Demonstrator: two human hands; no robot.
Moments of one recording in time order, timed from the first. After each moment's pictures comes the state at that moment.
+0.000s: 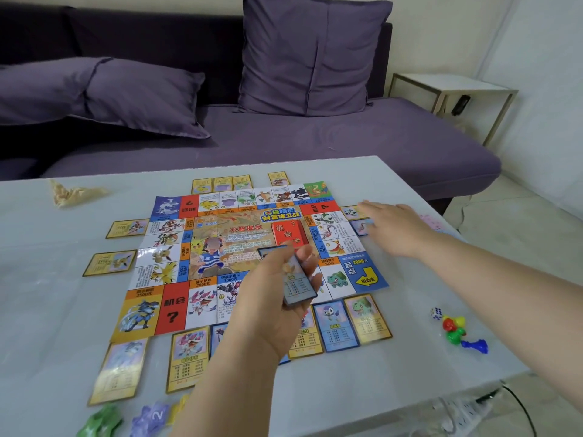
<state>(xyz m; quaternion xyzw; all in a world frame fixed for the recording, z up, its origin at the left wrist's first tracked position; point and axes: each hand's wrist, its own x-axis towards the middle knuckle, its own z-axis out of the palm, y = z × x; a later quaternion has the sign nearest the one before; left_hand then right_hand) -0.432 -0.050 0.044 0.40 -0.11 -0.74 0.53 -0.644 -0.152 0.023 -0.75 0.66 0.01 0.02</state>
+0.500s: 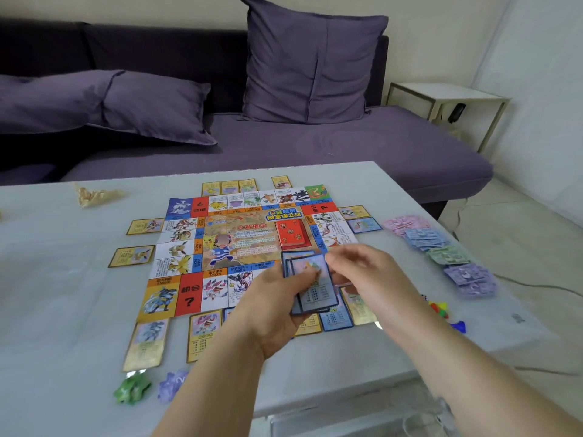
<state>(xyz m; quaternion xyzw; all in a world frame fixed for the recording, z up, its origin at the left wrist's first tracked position) -0.418 -0.021 0.040 0.38 -0.31 -0.76 0.42 -0.553 -0.013 0.049 -0.50 0.60 -0.45 0.43</state>
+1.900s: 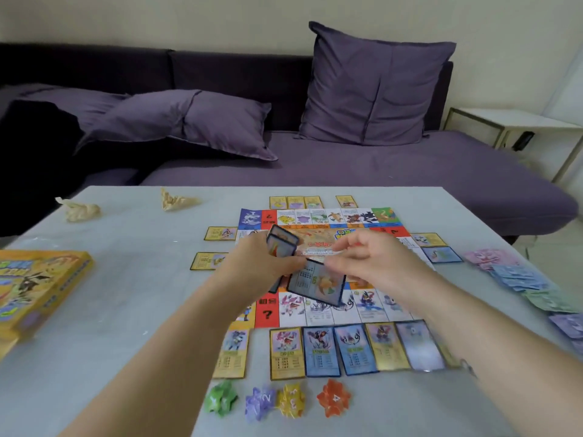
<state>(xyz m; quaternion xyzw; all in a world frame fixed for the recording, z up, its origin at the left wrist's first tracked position) -0.287 -0.063 0.069 0.62 -0.56 -0.41 0.35 -0.471 -0.068 0.076 -0.67 0.57 -0.28 0.40</state>
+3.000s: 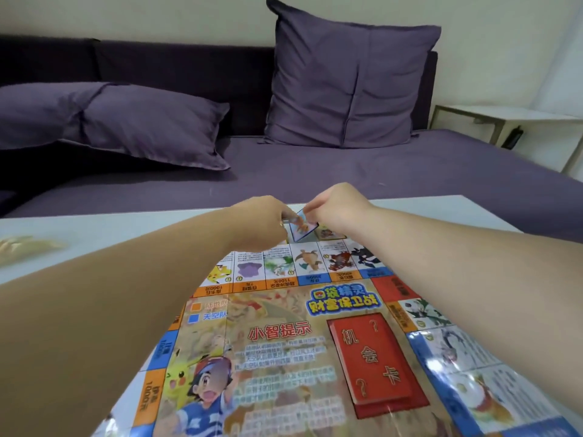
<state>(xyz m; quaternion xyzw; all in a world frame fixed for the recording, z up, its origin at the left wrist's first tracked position) -0.359 -0.347 0.022 0.58 -0.80 -0.12 0.05 -0.501 -0.388 0.000 -0.65 0.69 -0.26 0.21</state>
